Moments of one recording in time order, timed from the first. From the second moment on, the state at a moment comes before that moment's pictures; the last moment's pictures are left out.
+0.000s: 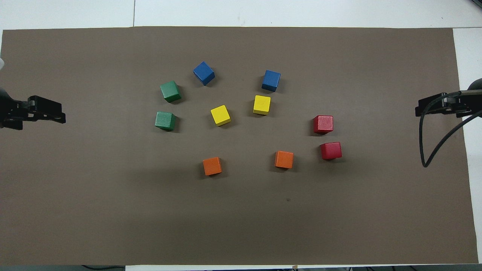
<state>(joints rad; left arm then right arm) 0.05 -0.01 -0.10 -1.61 -0.02 1.56 -0.12 -0.07 0.00 0.01 -1.69 0.02 1.68 -0.03</state>
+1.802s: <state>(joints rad) -0.18 0.32 -0.12 -1.79 -0.03 2.13 -0.11 -0.07 -0.02 0.02 -1.74 0.02 1.72 0.00</state>
